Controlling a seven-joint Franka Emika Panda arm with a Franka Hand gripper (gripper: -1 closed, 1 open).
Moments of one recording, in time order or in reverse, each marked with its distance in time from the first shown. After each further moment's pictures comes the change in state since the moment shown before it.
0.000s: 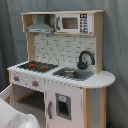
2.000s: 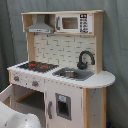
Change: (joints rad) arm -0.110 -0.114 0.094 -0.068 0.229 0.081 0.516
